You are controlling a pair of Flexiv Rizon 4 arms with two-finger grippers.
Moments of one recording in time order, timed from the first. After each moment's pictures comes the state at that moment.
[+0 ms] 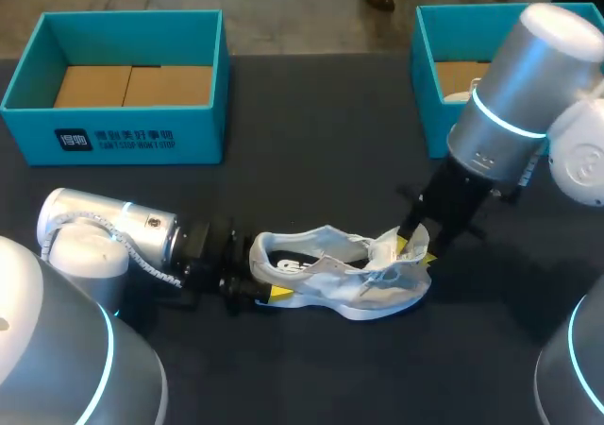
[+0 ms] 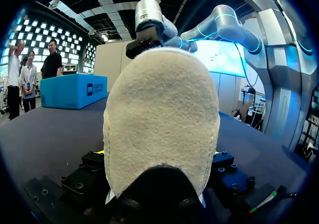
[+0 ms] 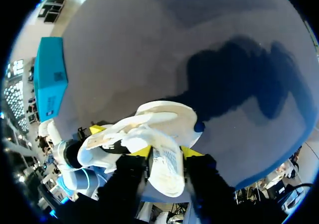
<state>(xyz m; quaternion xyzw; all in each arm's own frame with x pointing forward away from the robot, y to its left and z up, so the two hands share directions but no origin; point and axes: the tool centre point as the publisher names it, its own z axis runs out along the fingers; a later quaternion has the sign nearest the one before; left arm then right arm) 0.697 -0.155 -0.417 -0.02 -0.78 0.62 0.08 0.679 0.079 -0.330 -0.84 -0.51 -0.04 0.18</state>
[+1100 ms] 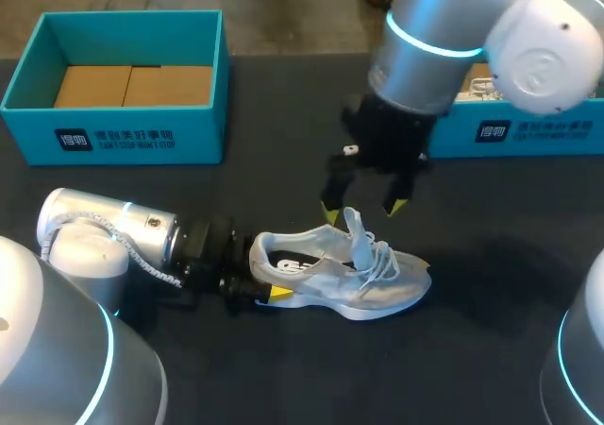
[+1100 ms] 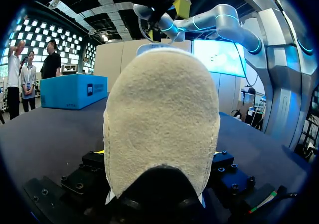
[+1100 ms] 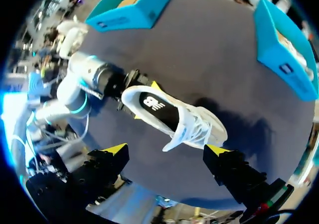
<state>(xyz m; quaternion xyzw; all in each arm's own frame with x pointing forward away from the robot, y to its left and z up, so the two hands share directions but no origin) 0.697 -0.155 -0.417 -0.02 -0.78 0.62 0.08 0.675 0.152 -0.227 -0.55 -0.83 -0.06 0.11</state>
